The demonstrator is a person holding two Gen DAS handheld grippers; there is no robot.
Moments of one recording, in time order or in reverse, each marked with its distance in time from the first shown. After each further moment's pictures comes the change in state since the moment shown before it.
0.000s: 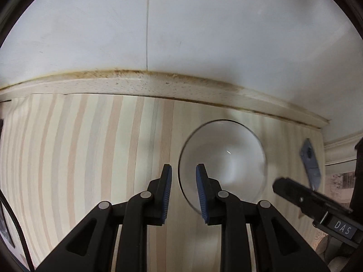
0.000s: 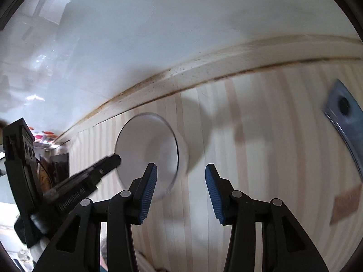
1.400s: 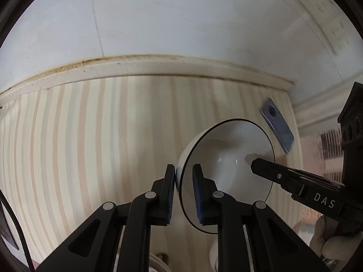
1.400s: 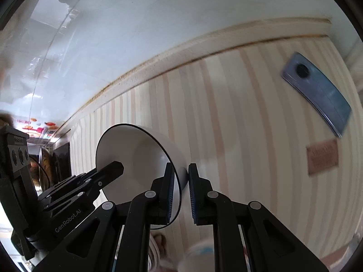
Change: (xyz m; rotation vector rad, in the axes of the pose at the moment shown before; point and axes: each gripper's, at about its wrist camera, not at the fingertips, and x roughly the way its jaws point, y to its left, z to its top) left arm -0.063 -0.054 -0.061 0.144 0.061 -0.108; right arm -0.082 -0.021 -0.067 0.045 0.028 -0.037
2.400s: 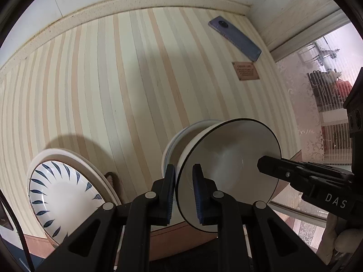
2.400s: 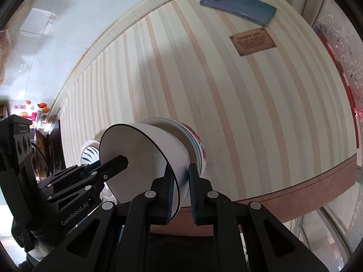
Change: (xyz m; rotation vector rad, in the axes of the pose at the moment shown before) left arm 0.012 -0.086 -0.131 0.162 0.185 -0.006; right arm -0.050 -0.084 -0.162 0.133 0.088 -0.040
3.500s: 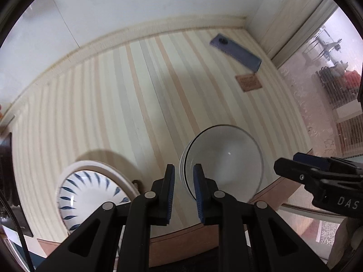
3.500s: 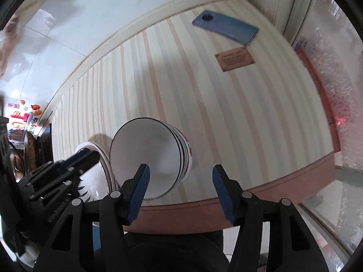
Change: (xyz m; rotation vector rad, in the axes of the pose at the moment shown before) left arm -0.049 -0.014 -0.015 0.079 -0.149 0.136; right arm -0.051 0.017 -0.021 -0.023 -0.115 -0.108
